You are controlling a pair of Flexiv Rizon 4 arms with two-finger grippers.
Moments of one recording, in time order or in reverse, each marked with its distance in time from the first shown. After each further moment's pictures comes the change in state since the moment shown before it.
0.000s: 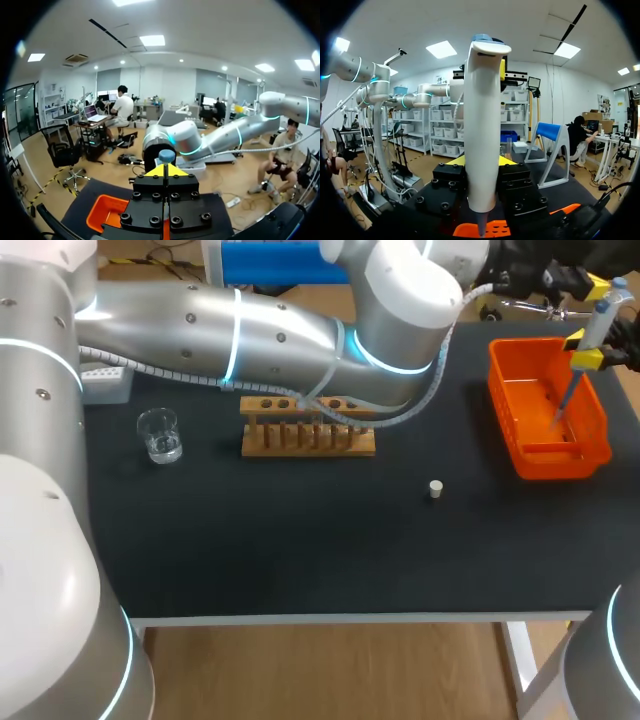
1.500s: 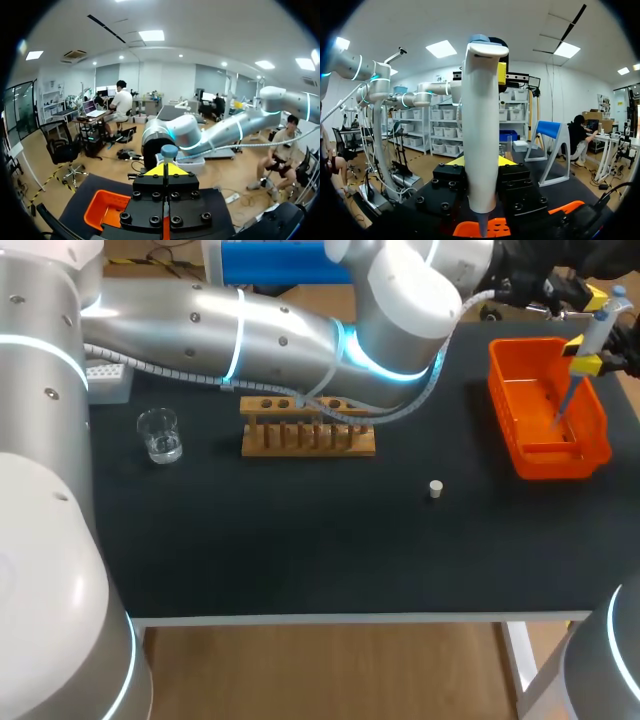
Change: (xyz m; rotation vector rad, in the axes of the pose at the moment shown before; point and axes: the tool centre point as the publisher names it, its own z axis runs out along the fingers) left arm 0.001 0.017 0.007 -0.048 0.007 -0.002; right arm 0.002 -0.008 -0.001 0.001 -0.002 0.000
